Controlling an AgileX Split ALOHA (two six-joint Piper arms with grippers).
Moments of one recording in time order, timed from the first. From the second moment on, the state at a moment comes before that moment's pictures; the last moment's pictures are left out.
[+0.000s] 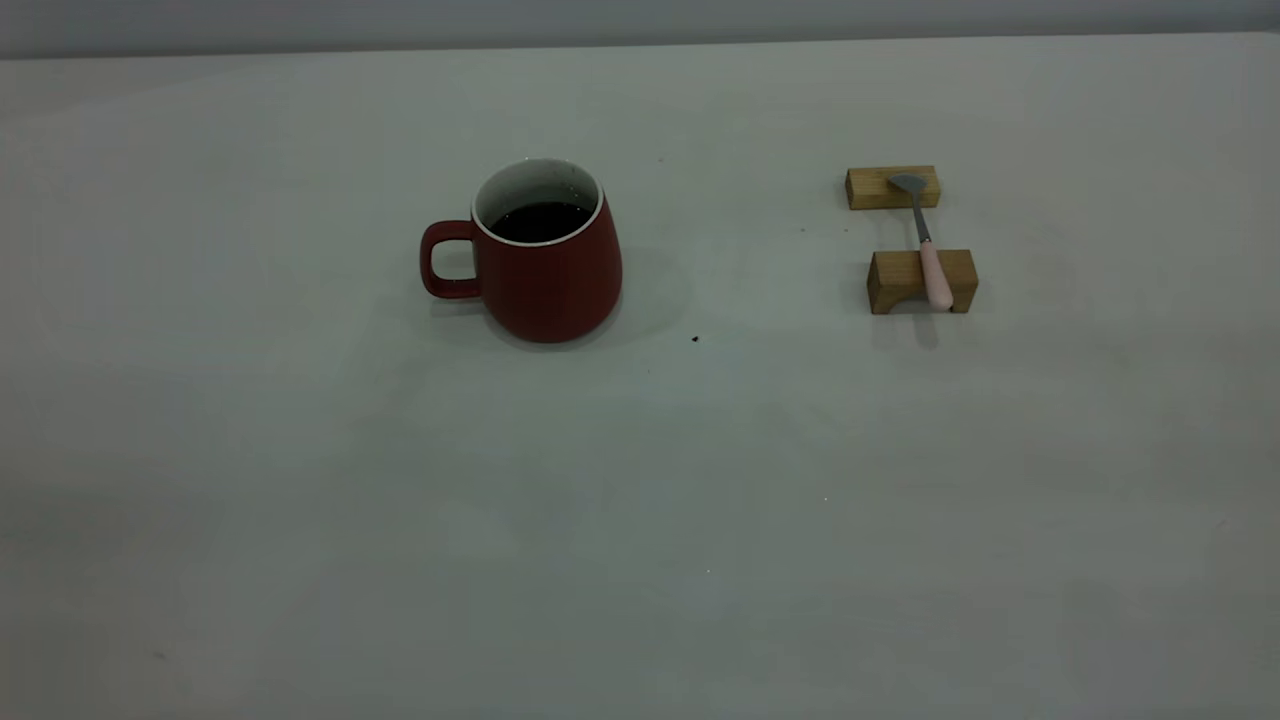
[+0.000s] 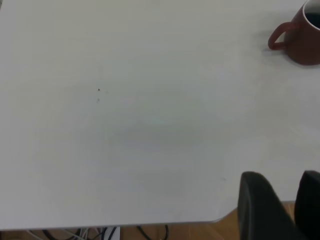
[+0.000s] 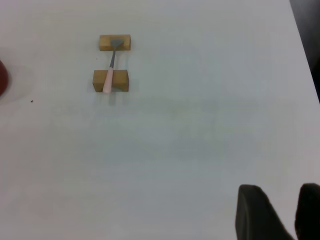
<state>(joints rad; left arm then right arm) -0.04 -0.02 -0.49 0.03 1.14 -0.01 0.04 0.02 -0.47 -0.02 1.14 0.01</state>
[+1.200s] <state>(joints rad) -0.04 -0.02 -0.49 0.03 1.14 -0.01 0.10 1.46 -0.83 0.05 0.57 -0.08</state>
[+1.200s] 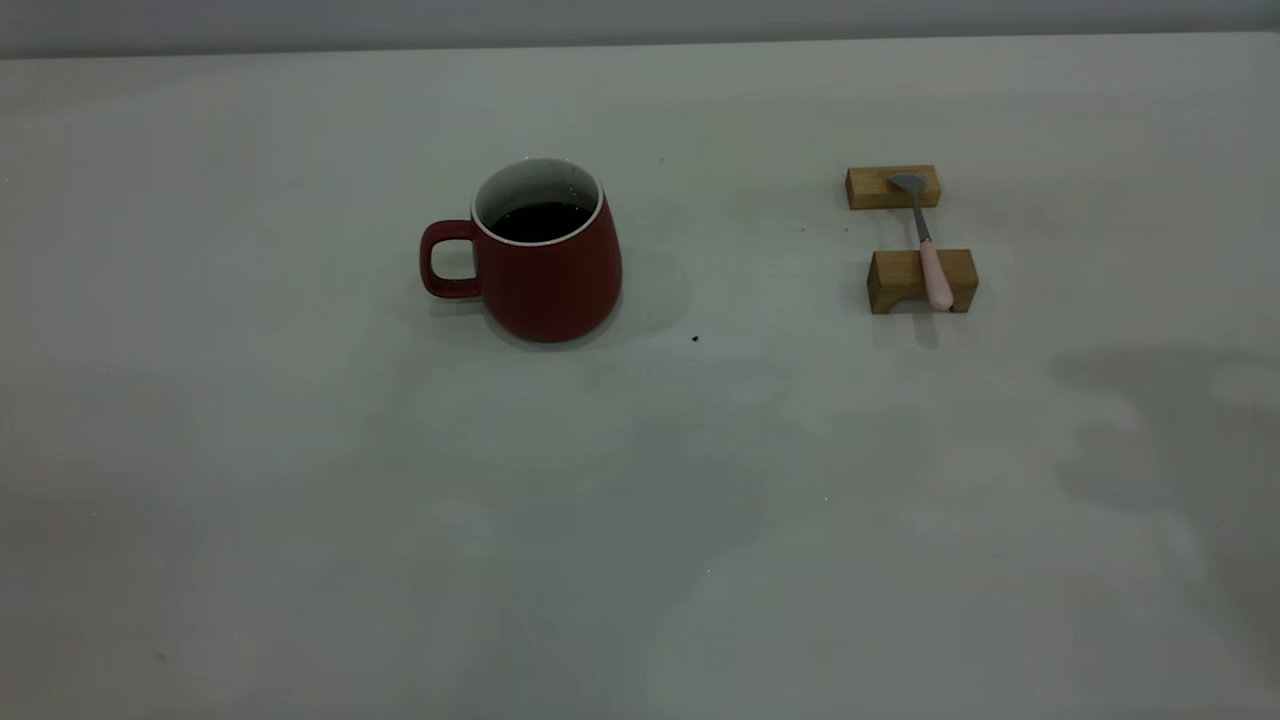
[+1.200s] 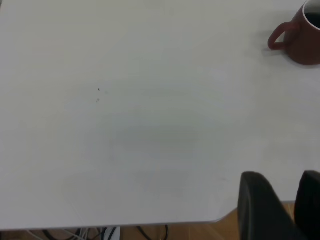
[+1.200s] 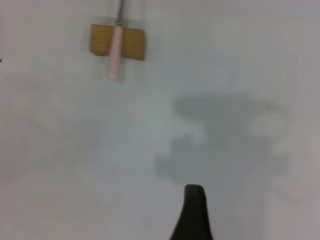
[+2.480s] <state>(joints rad) -0.04 -0.02 -0.49 0.03 1.14 -0.01 0.25 2.31 -1.36 0.13 0.54 -0.12</state>
